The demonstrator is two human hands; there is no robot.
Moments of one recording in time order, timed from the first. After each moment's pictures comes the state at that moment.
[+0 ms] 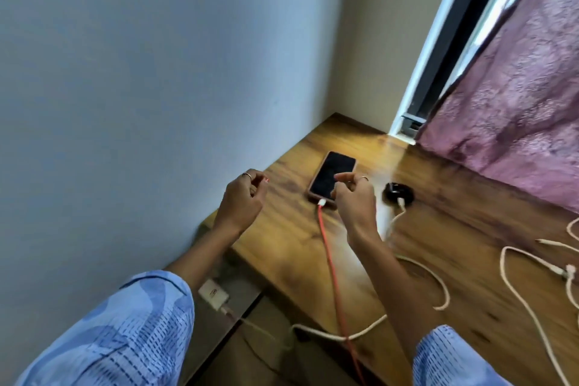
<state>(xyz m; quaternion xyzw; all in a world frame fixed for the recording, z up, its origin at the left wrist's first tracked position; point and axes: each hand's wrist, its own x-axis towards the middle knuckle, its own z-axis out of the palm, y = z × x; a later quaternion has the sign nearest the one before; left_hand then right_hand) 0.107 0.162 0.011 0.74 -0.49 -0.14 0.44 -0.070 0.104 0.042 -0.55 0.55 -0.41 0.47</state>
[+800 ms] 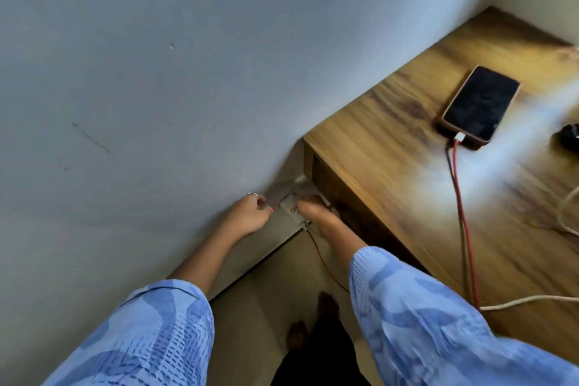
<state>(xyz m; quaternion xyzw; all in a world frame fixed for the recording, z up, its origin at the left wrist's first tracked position) 0.205 0.318 -0.119 0.87 -0.26 -0.38 0.15 0.112 0.209 -0.173 -0.64 0.51 0.13 0.56</state>
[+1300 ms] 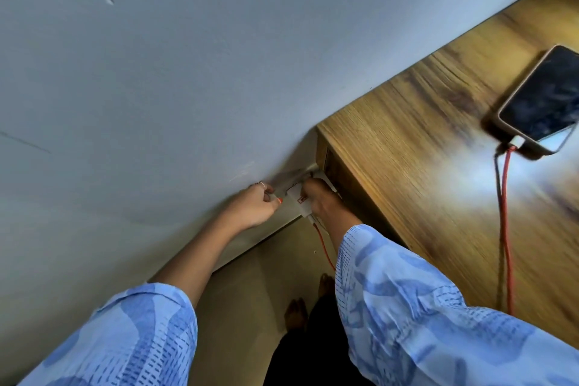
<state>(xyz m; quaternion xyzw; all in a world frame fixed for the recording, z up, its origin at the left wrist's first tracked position) 0.212 0.309 -0.135 0.86 -0.24 -0.43 0.12 0.149 0.194 -0.217 -0.47 0.58 0.08 0.66</state>
